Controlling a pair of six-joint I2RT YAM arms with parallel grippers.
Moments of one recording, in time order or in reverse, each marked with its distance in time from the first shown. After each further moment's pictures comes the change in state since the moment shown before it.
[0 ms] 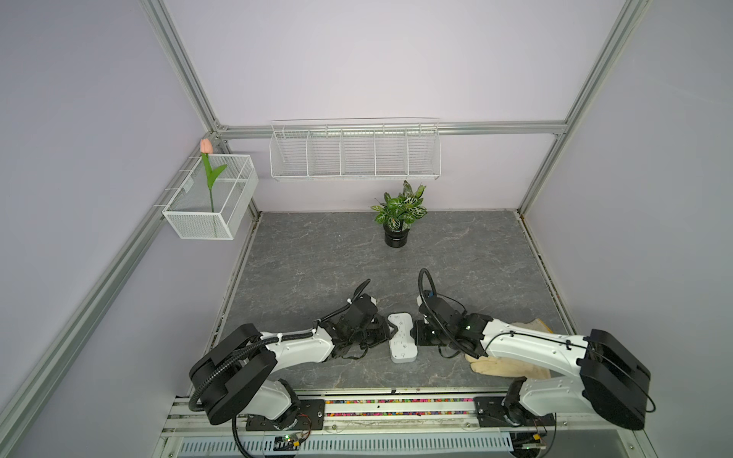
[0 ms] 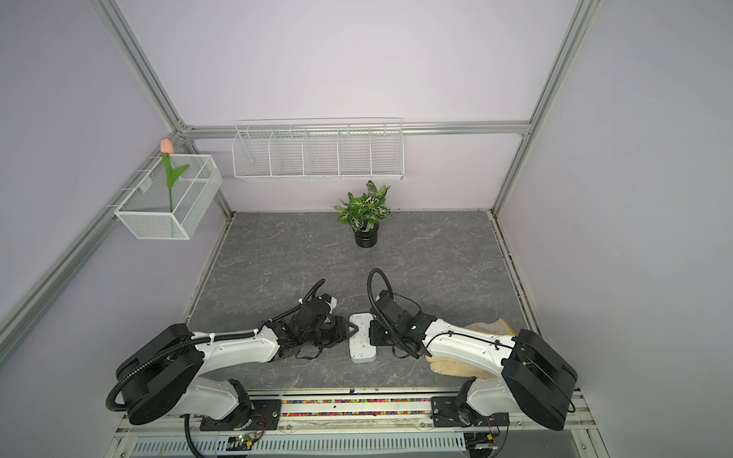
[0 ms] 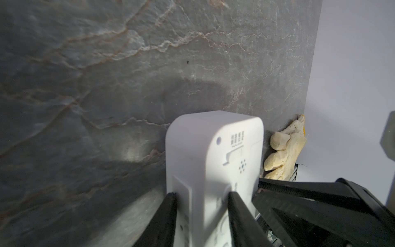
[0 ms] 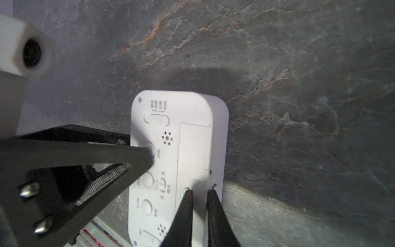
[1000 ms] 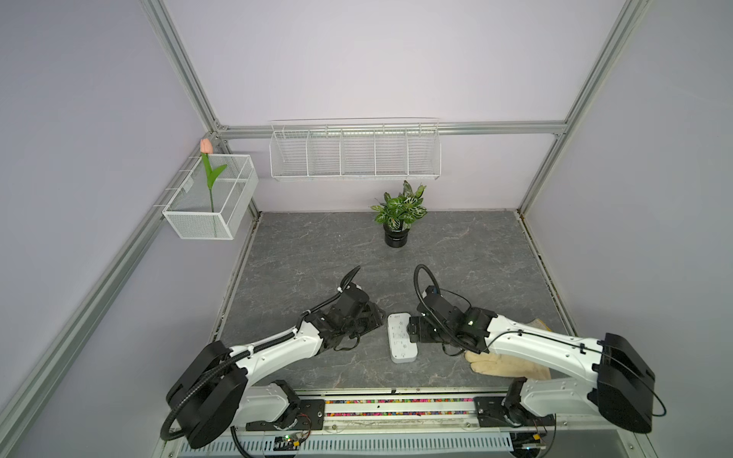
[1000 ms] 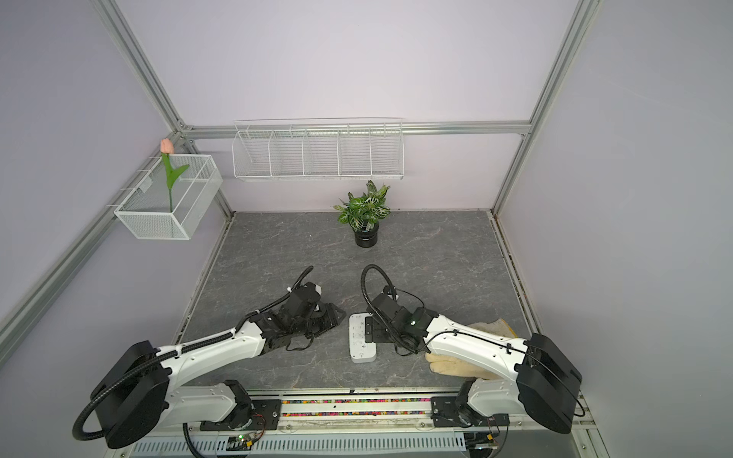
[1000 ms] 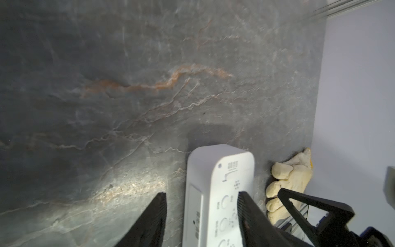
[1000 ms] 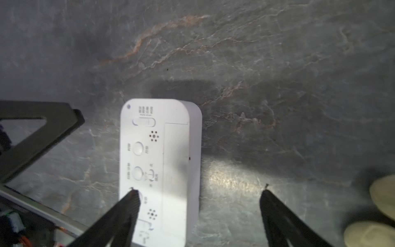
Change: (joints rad) left arm 0.093 -0.201 0.107 -0.315 -0.155 0.064; right arm 0.048 -0.042 0.176 -0.324 0.204 0.018
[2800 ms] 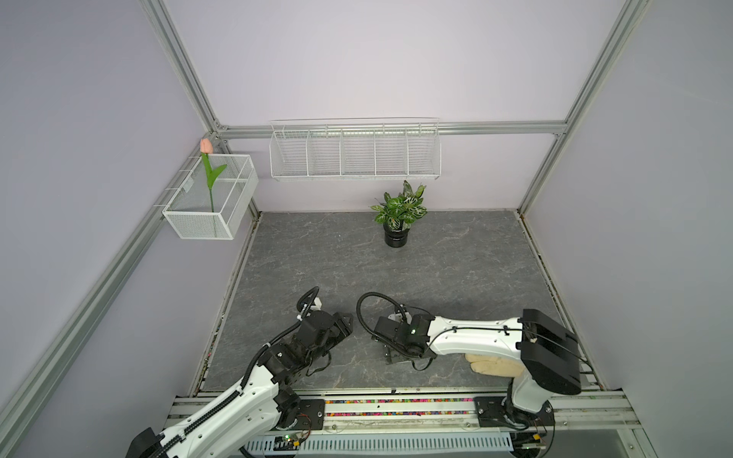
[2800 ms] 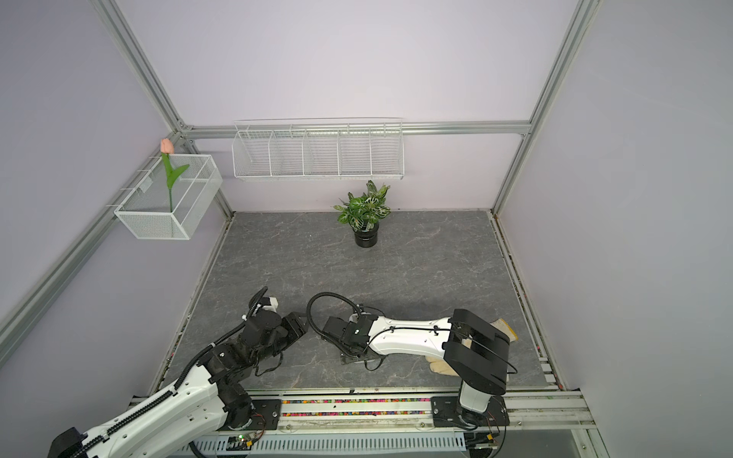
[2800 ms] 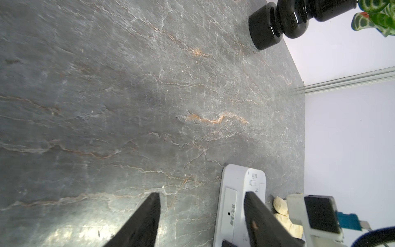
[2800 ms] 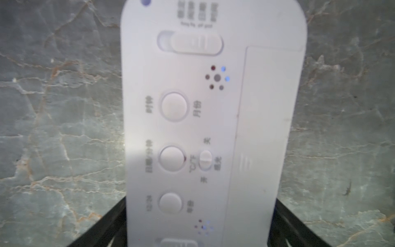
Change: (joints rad) left arm 0.058 -0.522 -0.255 -0.172 -0.211 -0.105; right arm 0.232 0.418 0.243 -0.164 0.050 0.161
